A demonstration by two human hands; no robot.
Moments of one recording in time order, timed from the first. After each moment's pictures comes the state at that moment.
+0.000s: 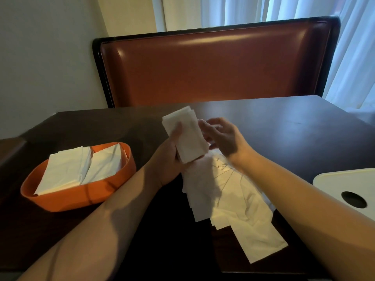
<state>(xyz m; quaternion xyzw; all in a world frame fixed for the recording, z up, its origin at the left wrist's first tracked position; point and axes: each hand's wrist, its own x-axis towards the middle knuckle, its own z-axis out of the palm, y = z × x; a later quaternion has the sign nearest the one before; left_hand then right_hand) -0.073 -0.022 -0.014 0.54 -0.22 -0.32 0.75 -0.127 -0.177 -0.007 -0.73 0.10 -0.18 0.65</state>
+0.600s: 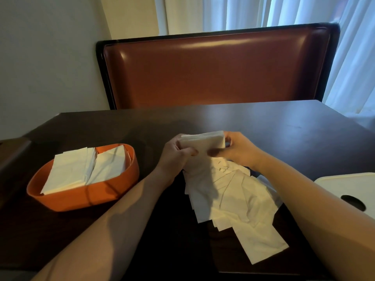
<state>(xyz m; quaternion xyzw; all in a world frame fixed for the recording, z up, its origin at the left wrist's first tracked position) -0.063 -0.031 -0.029 0.71 -0.23 -0.13 0.65 -0.133 -0.219 -0.022 -0.87 0.02 -0.11 0.48</state>
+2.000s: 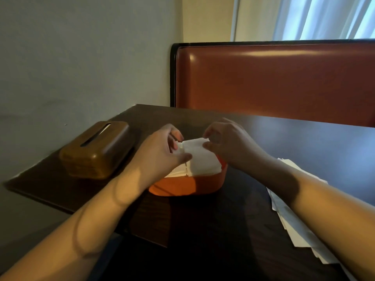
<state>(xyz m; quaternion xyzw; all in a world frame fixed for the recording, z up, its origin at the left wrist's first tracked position) -0.062 0.181 0.051 0.91 -0.19 0.07 0.36 -0.054 -0.019 0.040 -0.95 -0.11 -0.16 0.25</state>
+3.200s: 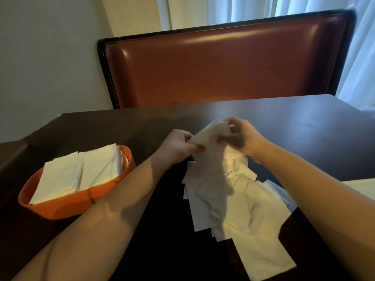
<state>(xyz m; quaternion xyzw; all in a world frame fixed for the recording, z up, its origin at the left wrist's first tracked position) -0.038 -0.051 -0.001 0.86 -0.25 -0.13 0.43 -0.103 -0.231 -0.010 -0.84 0.12 -0.12 0.51</state>
